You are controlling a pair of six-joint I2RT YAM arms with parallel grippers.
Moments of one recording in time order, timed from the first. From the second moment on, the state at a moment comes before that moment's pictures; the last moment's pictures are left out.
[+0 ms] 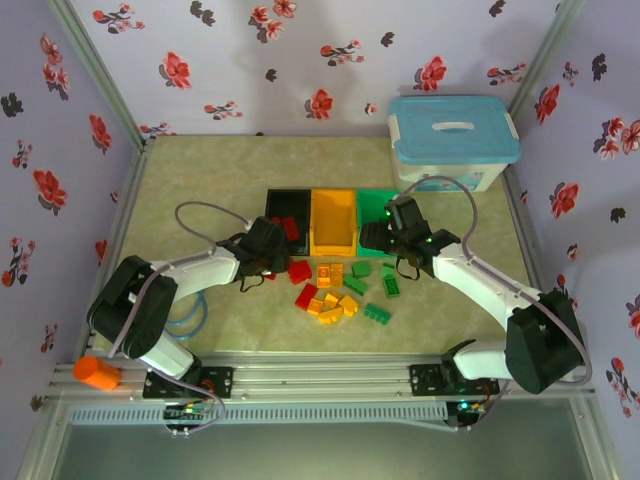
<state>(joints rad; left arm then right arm) -0.65 1.56 0.78 -0.26 -0.12 -0.66 0.52 1.31 0.84 -0.39 0.05 0.59</state>
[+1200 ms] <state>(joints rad) -0.71 1.54 0.75 -0.40 -0.19 -0.65 0.53 1.34 0.88 -0.39 0.05 0.59</state>
